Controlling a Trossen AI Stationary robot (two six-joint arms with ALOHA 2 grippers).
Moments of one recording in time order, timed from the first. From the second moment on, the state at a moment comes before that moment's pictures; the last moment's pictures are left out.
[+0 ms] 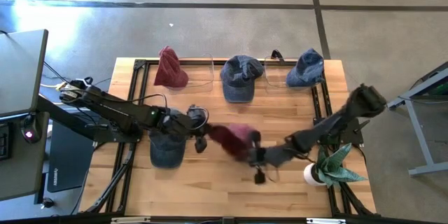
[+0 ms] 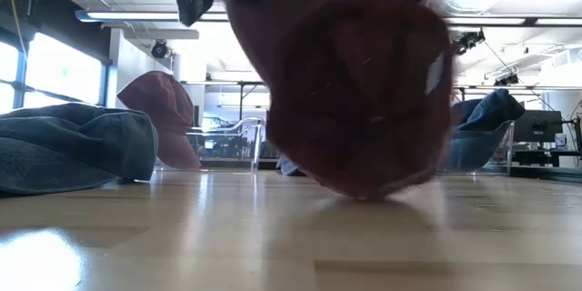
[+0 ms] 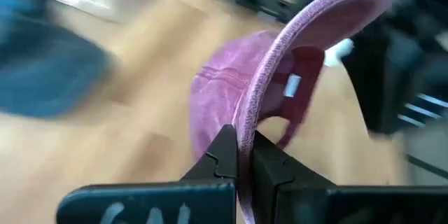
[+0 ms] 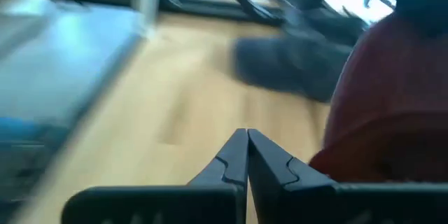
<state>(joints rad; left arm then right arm) -0.28 1.30 0.95 -0.16 -0.35 -0.54 0.52 1.54 0.88 0.24 0.37 0.13</state>
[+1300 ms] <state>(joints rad) 0.25 1.57 1.44 -0.74 0.22 -0.25 0.55 1.54 0.88 0.03 0.36 0.28</state>
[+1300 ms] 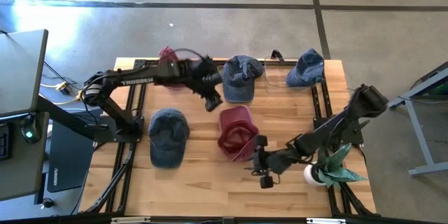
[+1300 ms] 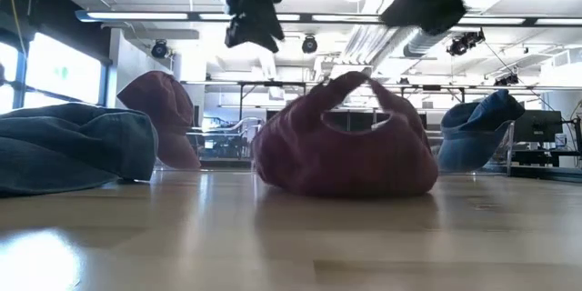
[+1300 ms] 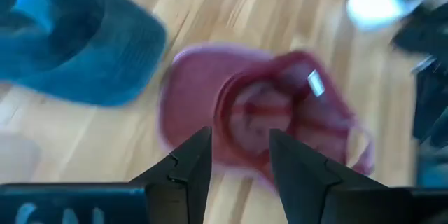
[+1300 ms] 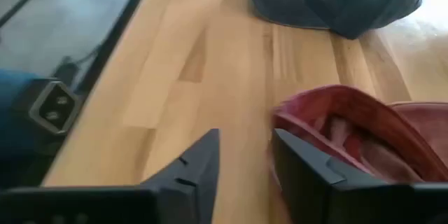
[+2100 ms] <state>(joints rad) -0.52 1.58 1.12 -0.51 -0.55 -0.53 0.28 1.74 1.07 -0.19 -0.06 -0.02</state>
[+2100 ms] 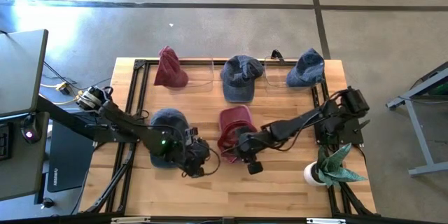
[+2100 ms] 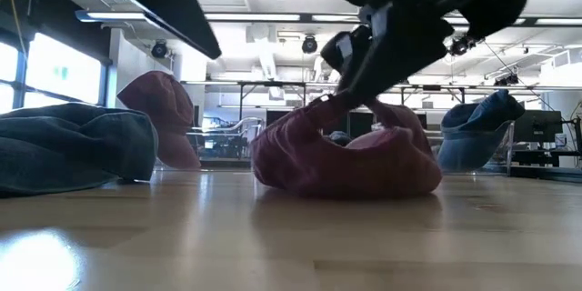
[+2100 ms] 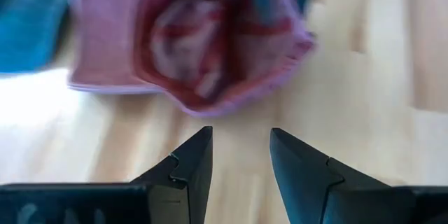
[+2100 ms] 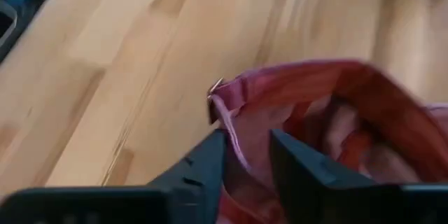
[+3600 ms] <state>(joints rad) -0.46 1.71 1.12 -0.09 -0.25 -0.09 0.11 1.53 0.76 -0.10 0.15 0.51</state>
